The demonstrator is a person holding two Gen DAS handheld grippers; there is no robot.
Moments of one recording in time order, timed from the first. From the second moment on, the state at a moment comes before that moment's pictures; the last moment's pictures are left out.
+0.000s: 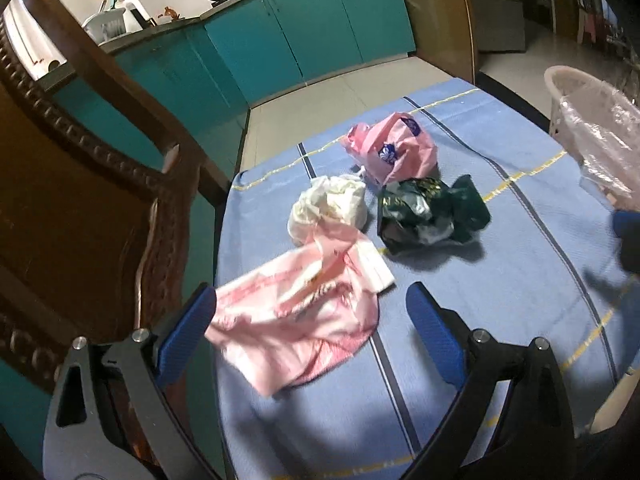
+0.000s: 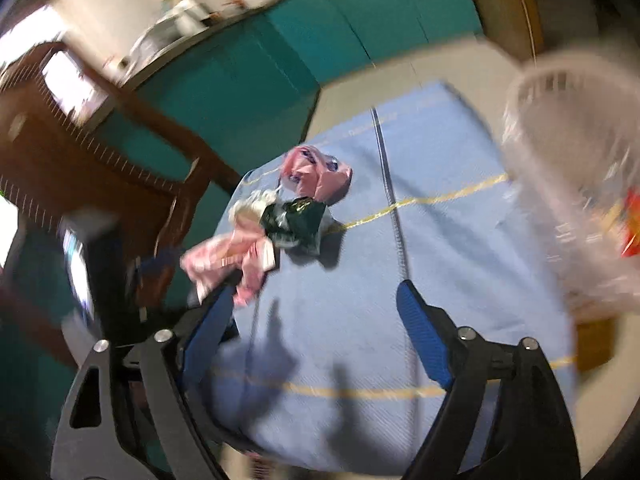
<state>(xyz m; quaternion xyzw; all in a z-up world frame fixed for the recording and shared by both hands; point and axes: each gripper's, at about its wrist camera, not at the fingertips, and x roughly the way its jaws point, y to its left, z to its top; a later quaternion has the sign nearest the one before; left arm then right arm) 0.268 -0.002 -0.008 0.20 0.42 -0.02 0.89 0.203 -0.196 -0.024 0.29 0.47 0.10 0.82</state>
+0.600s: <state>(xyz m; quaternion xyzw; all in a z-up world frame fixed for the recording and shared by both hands) 0.279 0.019 -0.026 0.13 0.48 -0.08 0.86 0.277 -0.176 -0.084 0.34 0.52 0.14 0.77</state>
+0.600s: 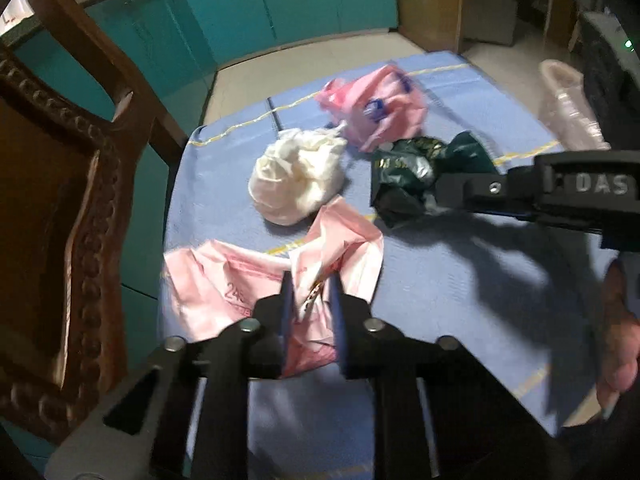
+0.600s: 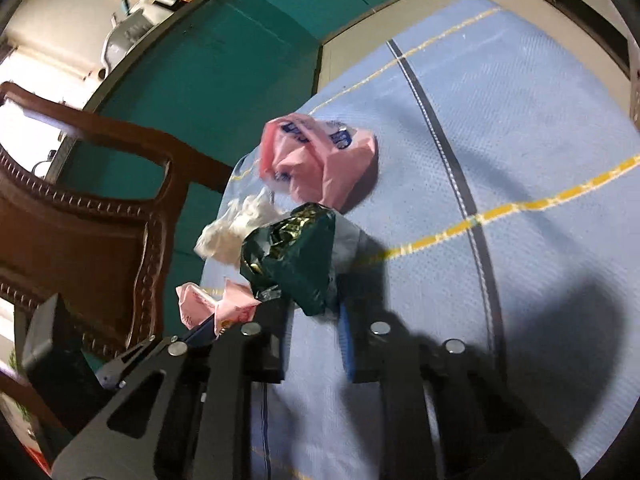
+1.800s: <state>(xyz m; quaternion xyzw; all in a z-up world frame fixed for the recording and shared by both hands) 0.136 0.031 0.055 -0.06 0.37 -0.13 0.92 0.122 -0.162 0.041 0.05 0.41 0.10 0.91</state>
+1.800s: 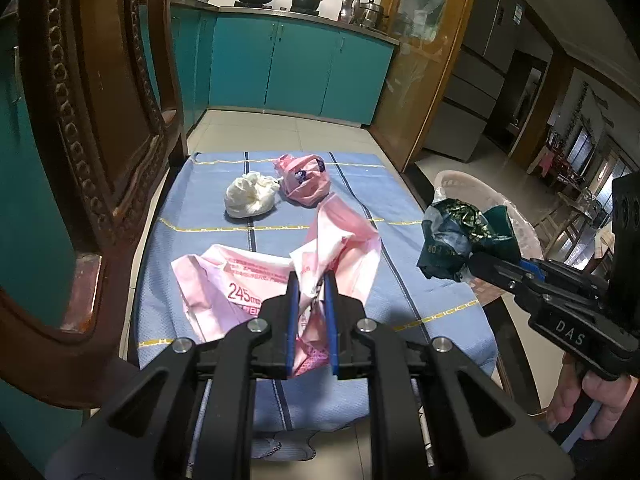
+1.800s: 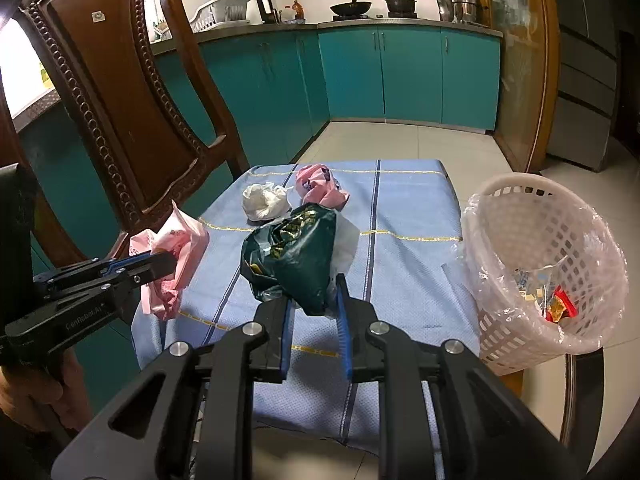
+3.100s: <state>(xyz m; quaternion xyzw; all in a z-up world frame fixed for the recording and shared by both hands) 0.145 -0.002 0.057 -0.04 0.38 -0.16 0.91 0.105 -0.371 0.076 0.27 0.26 -0.14 0.92</state>
